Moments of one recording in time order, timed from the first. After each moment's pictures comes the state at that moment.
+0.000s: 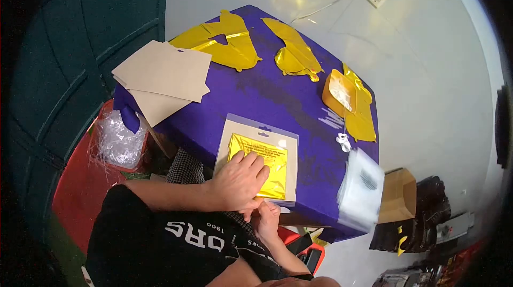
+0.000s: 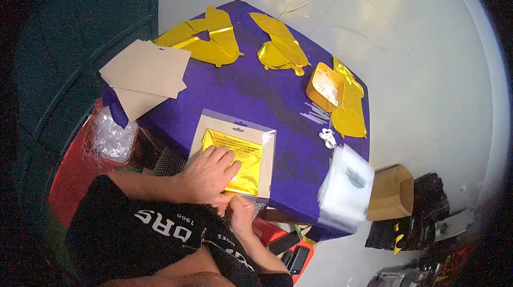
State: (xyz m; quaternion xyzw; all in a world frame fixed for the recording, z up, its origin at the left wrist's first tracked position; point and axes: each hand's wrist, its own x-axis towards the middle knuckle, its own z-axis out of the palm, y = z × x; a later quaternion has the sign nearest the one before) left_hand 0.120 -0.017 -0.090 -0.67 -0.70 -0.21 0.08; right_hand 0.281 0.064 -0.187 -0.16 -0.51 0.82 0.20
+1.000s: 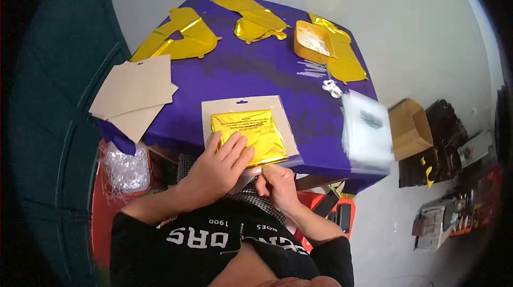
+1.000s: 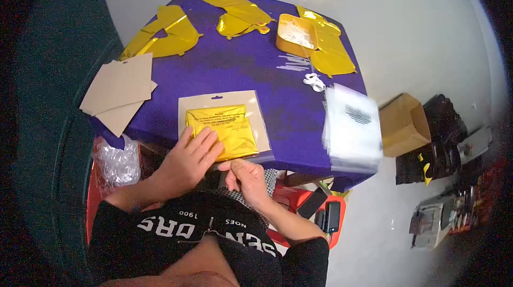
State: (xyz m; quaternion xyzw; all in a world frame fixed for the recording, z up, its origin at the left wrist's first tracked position) left_hand 0.105 -0.048 -0.078 -0.76 -0.62 -0.12 0.16; right_hand 0.276 0.070 -0.141 -0.19 -0.55 0.79 0.19
